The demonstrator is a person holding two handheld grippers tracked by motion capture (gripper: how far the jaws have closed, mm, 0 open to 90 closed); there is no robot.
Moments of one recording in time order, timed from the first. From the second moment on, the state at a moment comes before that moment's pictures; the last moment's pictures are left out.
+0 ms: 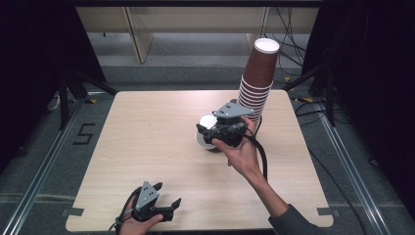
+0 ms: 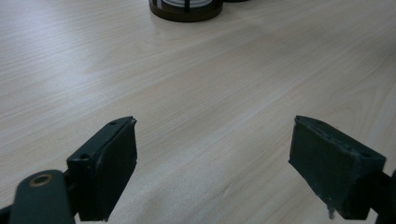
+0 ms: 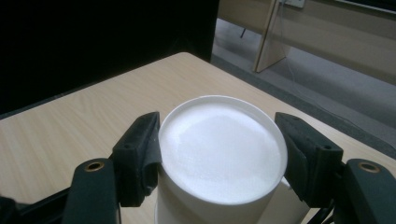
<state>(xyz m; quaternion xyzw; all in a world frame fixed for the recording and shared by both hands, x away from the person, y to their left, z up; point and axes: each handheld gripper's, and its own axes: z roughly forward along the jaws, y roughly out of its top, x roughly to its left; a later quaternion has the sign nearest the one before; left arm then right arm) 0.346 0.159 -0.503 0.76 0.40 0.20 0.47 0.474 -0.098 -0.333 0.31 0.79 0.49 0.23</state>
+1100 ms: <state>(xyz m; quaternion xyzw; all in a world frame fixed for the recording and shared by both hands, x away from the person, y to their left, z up) 0.349 0.158 -0.503 0.75 0.40 0.20 0.49 0.436 -0.092 -0.385 0.27 0.82 0.48 0.13</state>
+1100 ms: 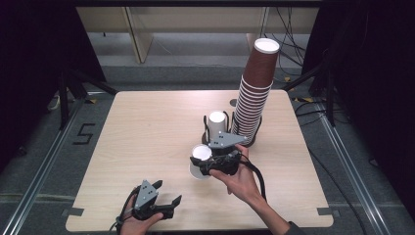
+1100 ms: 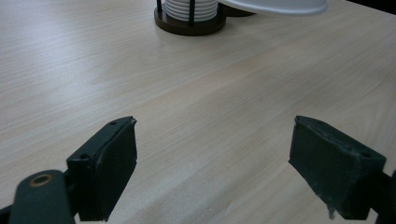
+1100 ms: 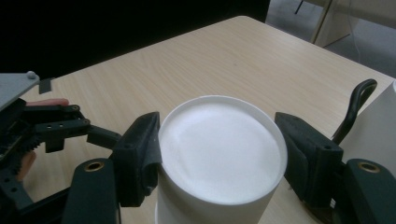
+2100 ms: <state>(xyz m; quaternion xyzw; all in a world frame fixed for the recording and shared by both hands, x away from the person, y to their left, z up) 0.372 0.128 -0.499 0.73 0.31 0.22 0.56 0.423 -0.081 -0.386 0.24 0.83 0.49 0.13</state>
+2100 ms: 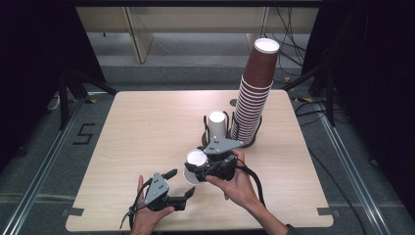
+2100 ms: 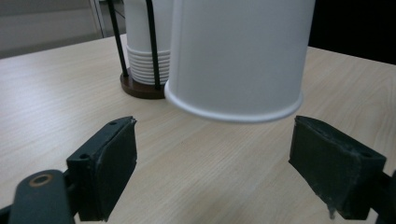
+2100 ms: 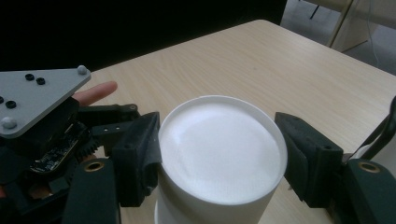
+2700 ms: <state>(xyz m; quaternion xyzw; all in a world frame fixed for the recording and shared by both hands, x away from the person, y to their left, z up) 0.370 0.118 -0.501 0.73 0.29 0.22 0.57 0.415 -0.070 -0.393 0.23 0.83 0.50 0.10</state>
